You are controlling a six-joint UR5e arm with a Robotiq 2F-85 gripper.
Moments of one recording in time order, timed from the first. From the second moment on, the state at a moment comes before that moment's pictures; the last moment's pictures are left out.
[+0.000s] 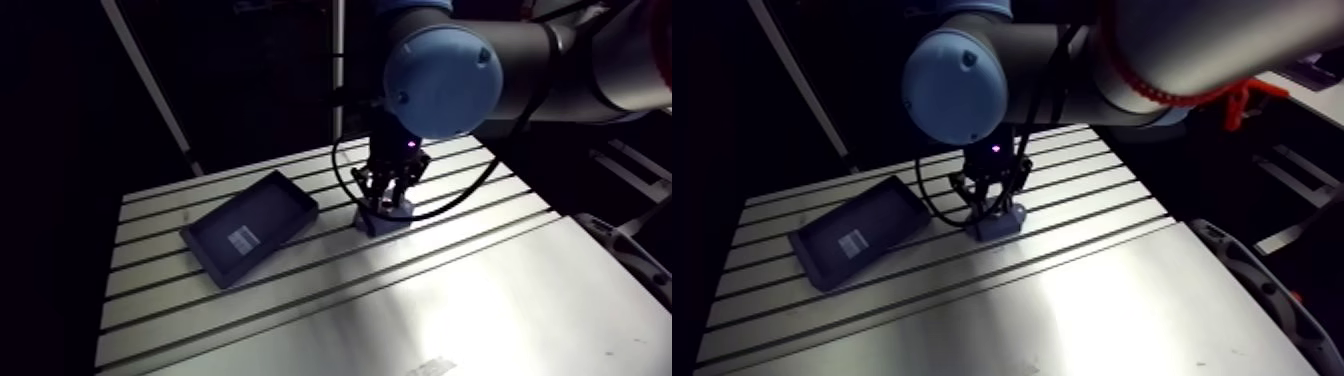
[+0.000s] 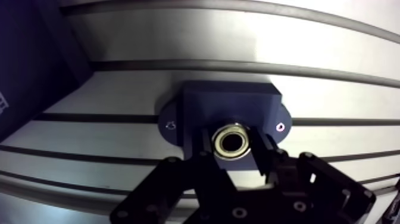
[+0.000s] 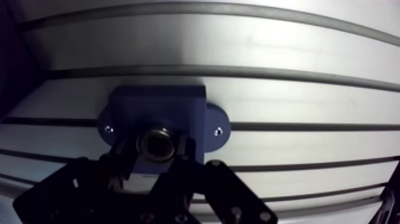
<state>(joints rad) -0.37 -1.19 1.93 -2.21 -1.61 -1.97</state>
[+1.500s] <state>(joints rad) -0.37 -1.29 1.85 -2.02 -1.64 -1.92</state>
